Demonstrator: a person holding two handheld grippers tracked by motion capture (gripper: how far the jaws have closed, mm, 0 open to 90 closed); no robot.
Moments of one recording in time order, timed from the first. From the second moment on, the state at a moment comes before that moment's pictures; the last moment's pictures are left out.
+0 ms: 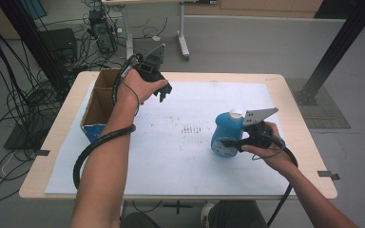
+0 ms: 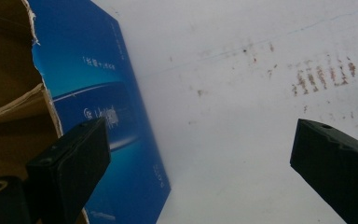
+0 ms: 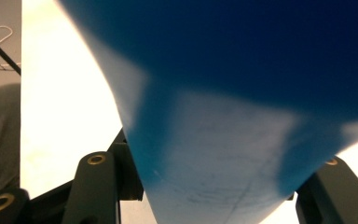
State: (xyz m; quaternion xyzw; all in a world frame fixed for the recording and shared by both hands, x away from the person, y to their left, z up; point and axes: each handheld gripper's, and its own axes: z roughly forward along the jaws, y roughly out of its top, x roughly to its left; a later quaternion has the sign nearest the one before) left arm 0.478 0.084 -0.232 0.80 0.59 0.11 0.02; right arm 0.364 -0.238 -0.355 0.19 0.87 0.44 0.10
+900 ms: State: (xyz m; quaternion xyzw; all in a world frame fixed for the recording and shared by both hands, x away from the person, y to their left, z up) left arm 0.479 0.092 -0.124 0.88 0.46 0.13 0.03; right arm 0.464 -0.172 -0.233 0.21 0.88 0.42 0.07
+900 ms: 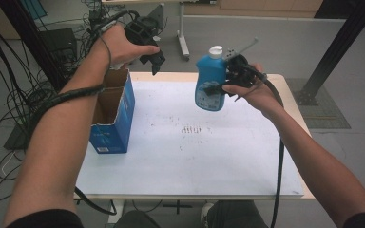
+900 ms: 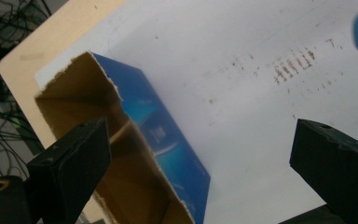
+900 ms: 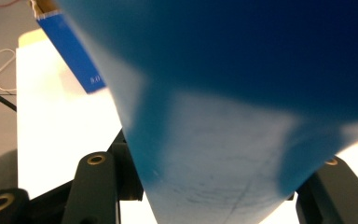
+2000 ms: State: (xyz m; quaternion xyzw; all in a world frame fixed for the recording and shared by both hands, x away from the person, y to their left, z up) left arm 0.426 0.091 -0.116 0.96 0.26 0.06 0.02; right arm 0.458 -0.037 -0.277 0.00 0.90 0.43 -0.02
